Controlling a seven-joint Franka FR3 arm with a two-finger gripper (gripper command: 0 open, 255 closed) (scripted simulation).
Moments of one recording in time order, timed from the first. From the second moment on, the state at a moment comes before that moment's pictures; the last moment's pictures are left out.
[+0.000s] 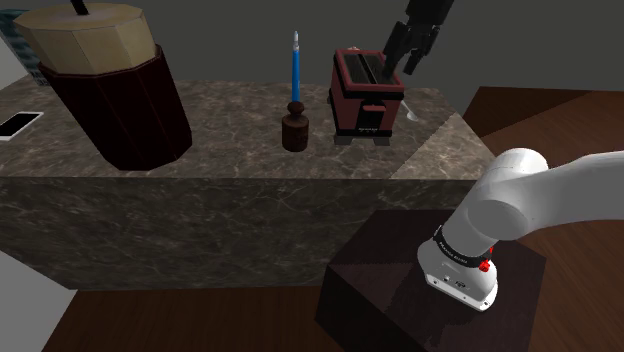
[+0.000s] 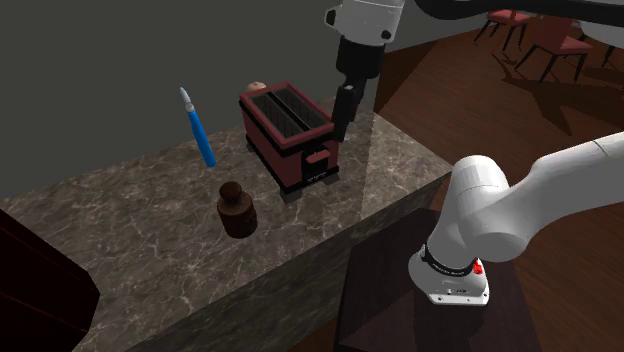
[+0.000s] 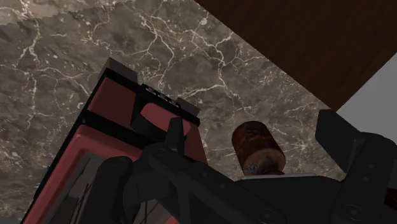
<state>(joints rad) -0.01 -0.82 -0.07 -2.30 0.09 1.58 0.06</state>
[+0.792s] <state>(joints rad) 0.01 -0.46 0.02 -2.17 0.10 1.76 0.15</state>
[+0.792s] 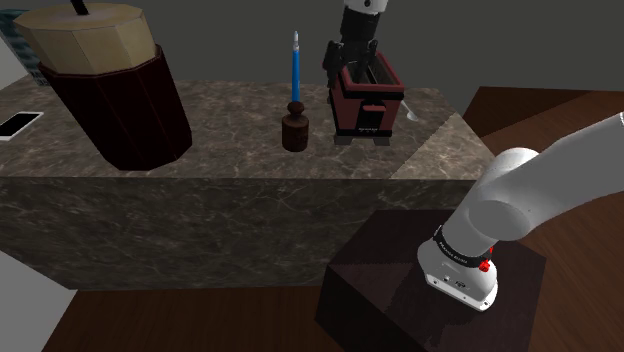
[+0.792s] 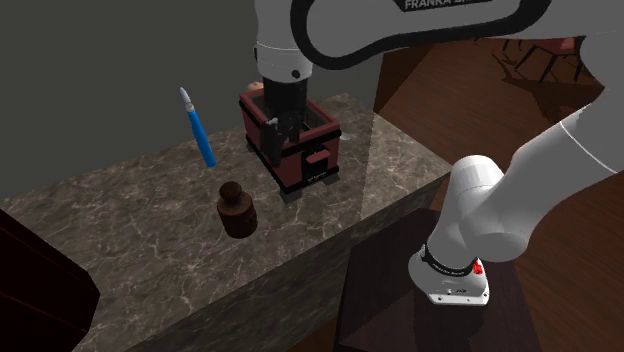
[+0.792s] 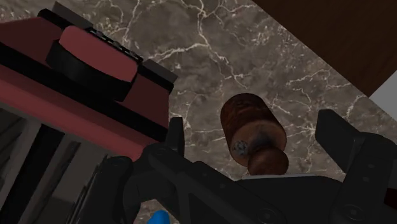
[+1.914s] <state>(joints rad) 0.03 0.01 0.09 -1.92 0.06 1.92 0.26</state>
